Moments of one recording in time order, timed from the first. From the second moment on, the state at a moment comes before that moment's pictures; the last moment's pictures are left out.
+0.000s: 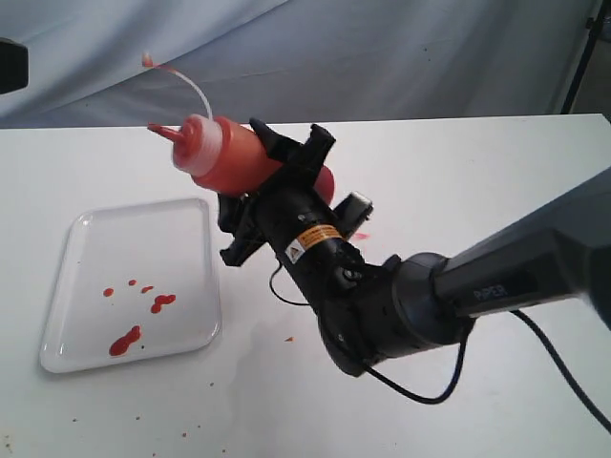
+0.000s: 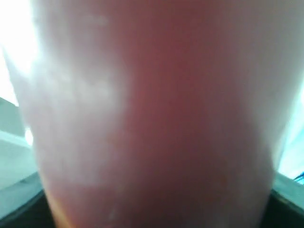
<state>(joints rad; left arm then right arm) 0.01 0.91 -1.02 -0.77 0.89 0.80 0.83 2.14 -1.01 0.33 -1.16 2.09</state>
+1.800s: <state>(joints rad) 0.01 0.91 -0.92 -0.83 0.85 0.82 0.83 1.56 -0.46 0.26 -1.16 1.75</state>
